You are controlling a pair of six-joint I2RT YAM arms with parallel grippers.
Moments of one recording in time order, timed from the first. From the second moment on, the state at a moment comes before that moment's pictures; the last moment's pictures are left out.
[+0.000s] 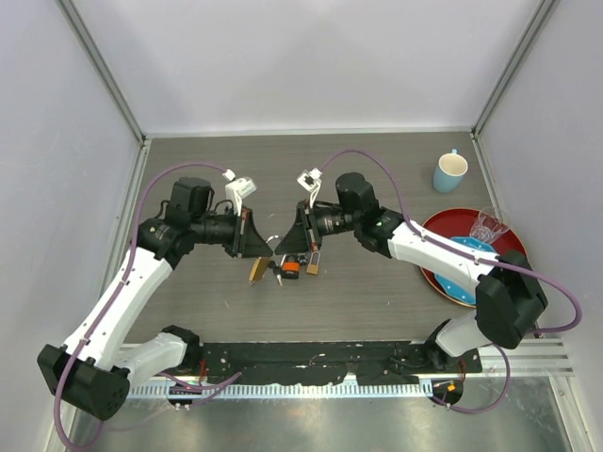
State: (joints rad) left arm -0.39 1.05 1.07 -0.73 0.79 -0.19; right arm 0.75 1.47 1.05 0.12 -0.88 0.49
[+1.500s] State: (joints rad) left arm -0.61 0.96 0.68 0.33 0.53 -0.62; right arm 0.72 0.89 0.59 0.50 -0.20 1.16
